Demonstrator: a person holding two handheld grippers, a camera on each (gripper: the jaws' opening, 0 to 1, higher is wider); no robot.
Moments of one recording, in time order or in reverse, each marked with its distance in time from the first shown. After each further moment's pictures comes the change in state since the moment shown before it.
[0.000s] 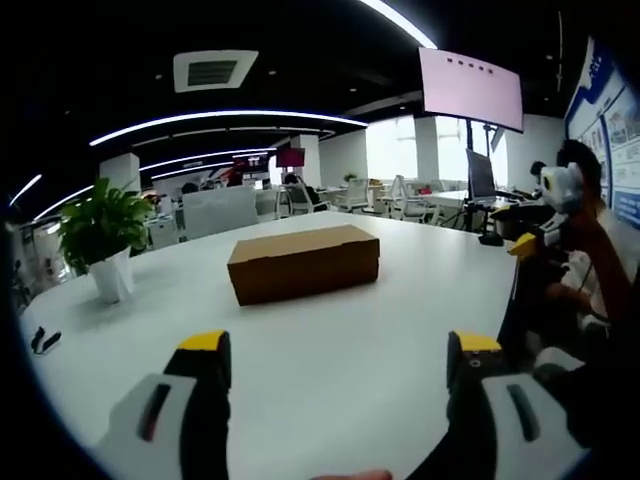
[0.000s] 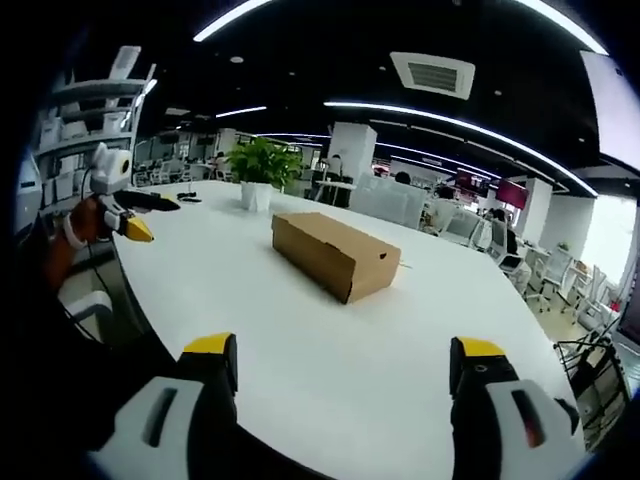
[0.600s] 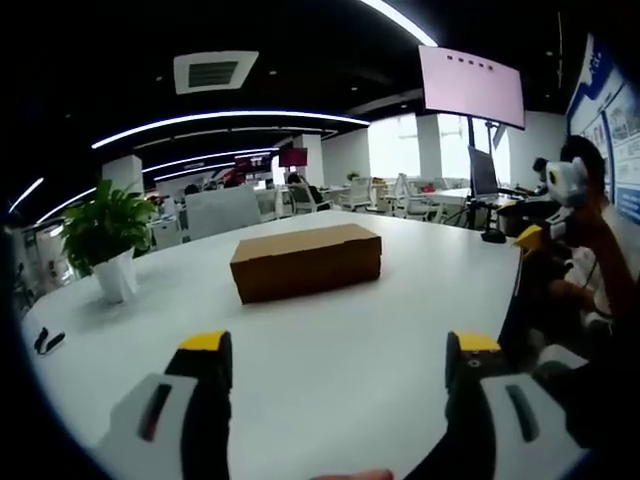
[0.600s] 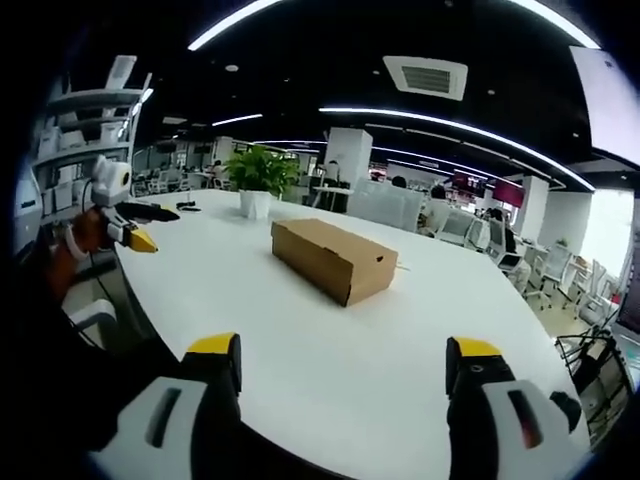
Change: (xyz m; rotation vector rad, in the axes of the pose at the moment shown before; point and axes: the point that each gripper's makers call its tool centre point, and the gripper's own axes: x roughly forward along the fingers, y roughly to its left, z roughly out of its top) left arm -0.001 -0.001 -0.003 0.008 0.002 0.020; right arm -0.014 -0.003 0.002 0.031 -0.025 -0.004
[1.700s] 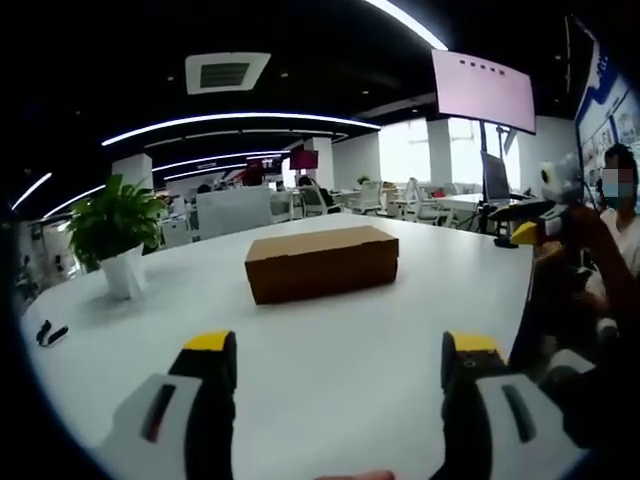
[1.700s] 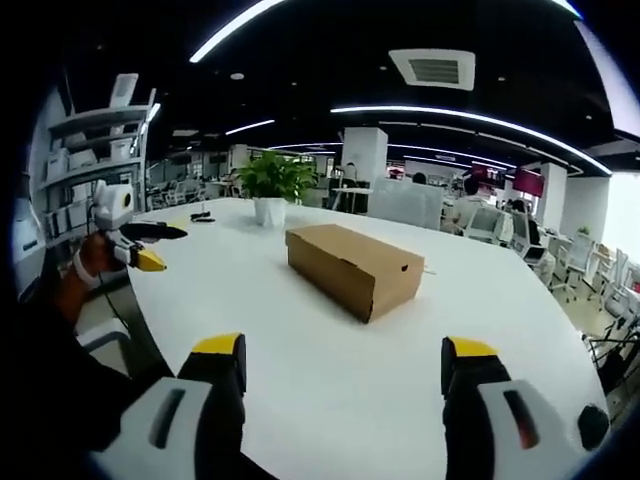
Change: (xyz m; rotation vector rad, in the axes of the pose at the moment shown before) left arm 0.007 0.025 -0.001 -0.020 -0.015 0.044; right arm 0.053 0.011 0.018 0.052 -0.002 0.112
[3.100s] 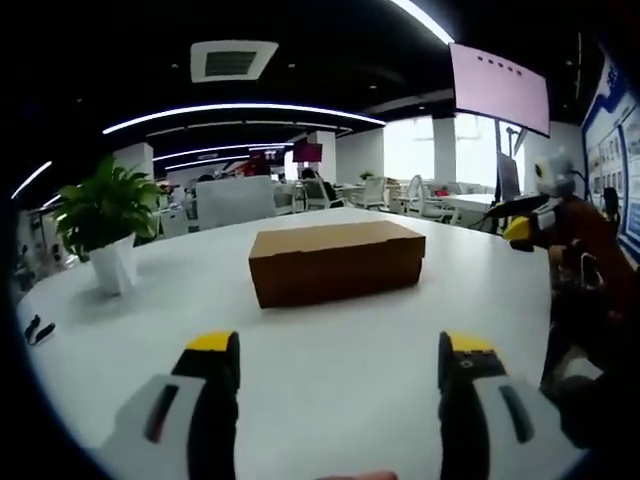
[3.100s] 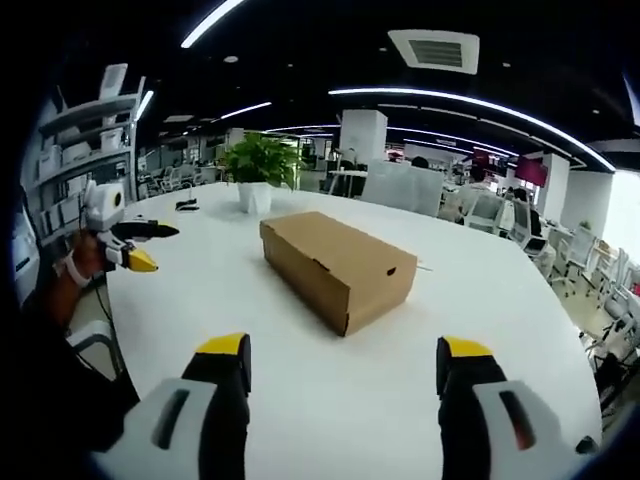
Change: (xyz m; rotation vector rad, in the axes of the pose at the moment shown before) left arm 0.058 0.031 -0.004 -0.038 0.023 -0.008; right arm 0.066 -0.039 0.009 -0.005 0.083 -0.009
